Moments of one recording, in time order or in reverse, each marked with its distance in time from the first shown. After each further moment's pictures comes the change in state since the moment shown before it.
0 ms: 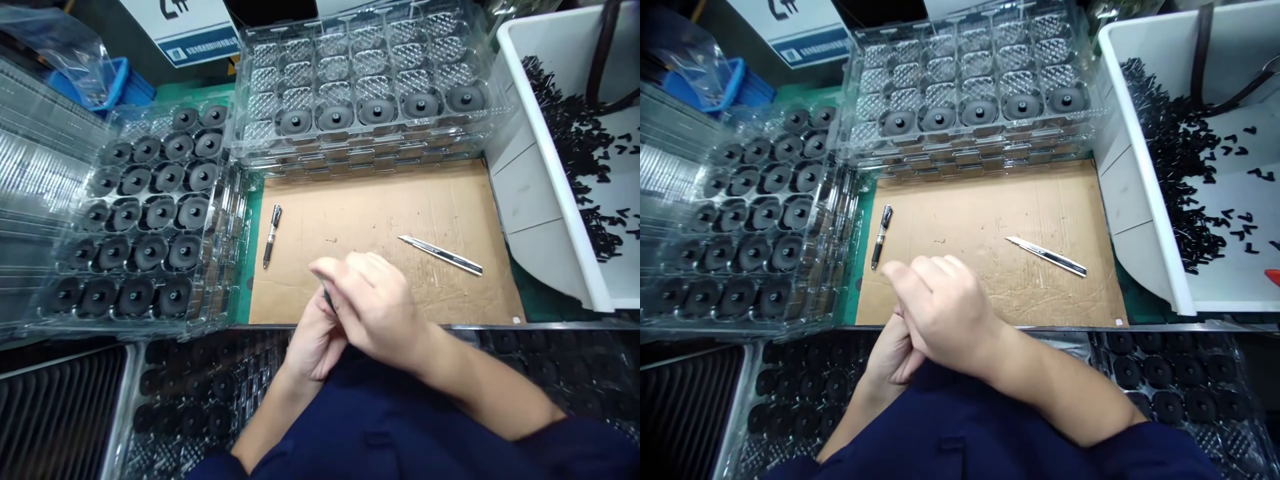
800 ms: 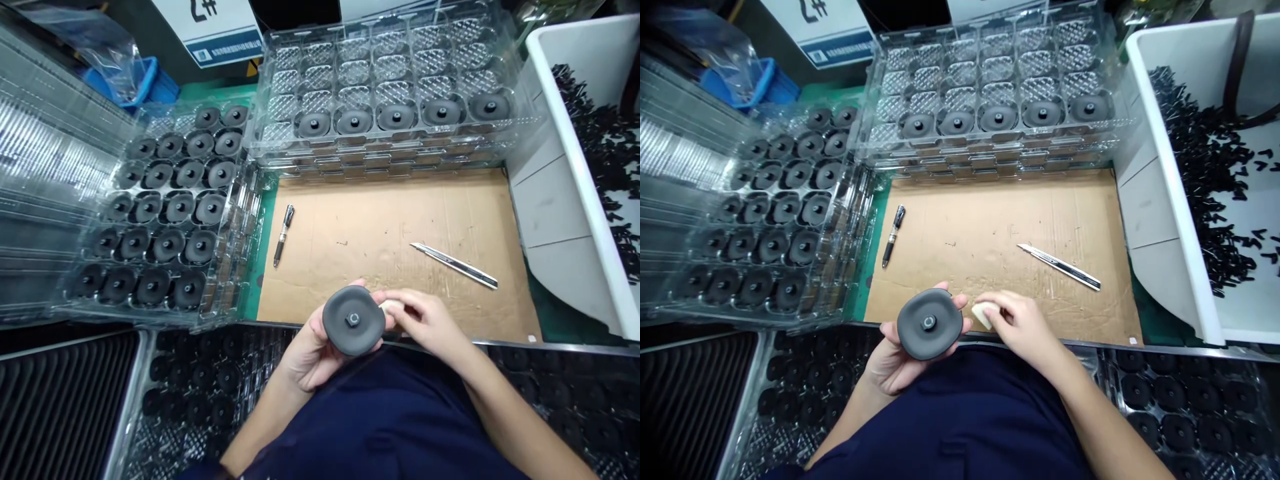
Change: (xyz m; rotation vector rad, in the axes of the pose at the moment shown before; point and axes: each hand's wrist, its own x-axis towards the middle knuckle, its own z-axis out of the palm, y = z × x) left_hand -0.013 0.009 -0.015 -0.228 -0.281 -0.251; right_hand -0.067 0.059 0.006 0.297 -0.218 0.471
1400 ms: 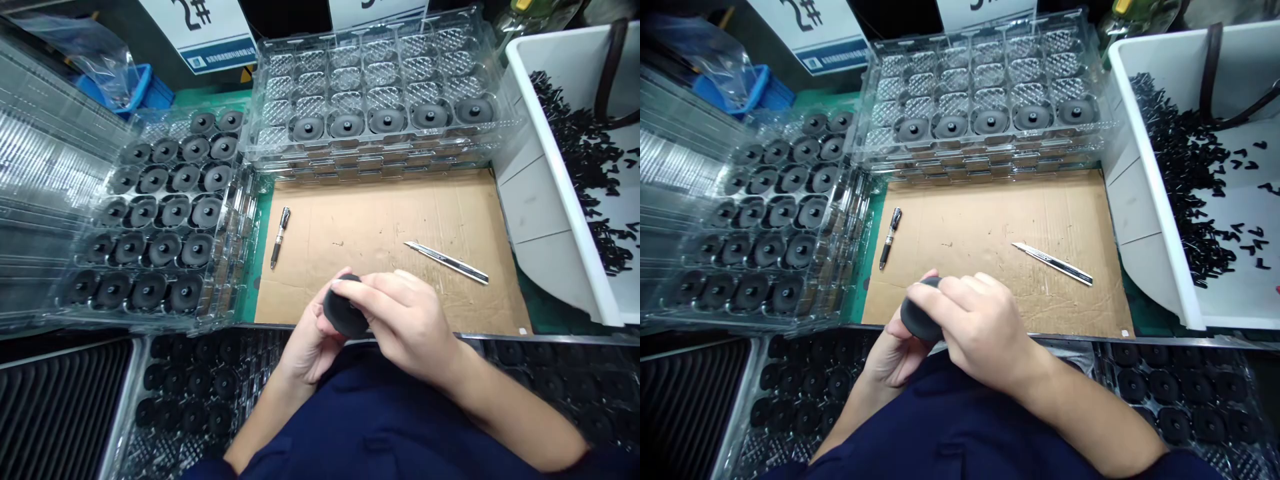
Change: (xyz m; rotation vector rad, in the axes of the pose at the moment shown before) left_hand 0.007 -0.007 0.000 0.119 0.096 0.207; right_hand 0.014 -0.079 -0.005 -0.333 0.187 -0.527
